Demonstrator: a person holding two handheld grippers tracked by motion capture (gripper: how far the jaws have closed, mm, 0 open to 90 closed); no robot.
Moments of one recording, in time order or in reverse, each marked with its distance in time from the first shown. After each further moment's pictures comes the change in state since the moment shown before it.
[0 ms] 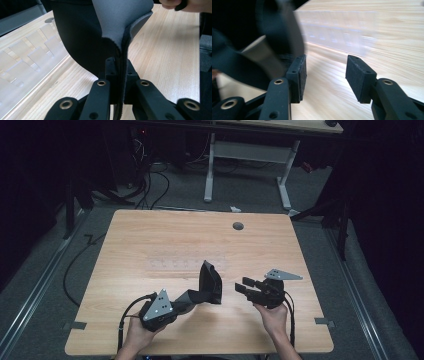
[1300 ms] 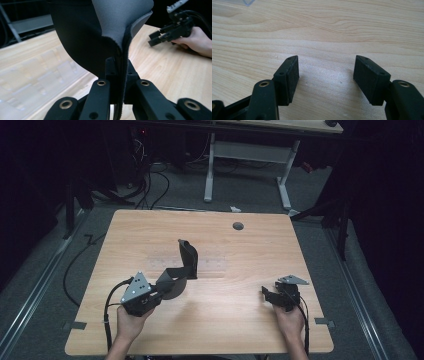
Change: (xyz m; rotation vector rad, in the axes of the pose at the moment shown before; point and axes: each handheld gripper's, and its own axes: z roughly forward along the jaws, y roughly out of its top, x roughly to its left) left arm 0.033 0.046 -0.016 -0.190 0.133 -0.117; right arm -0.074 -0.045 -0.003 0.166 -0.481 -0.015
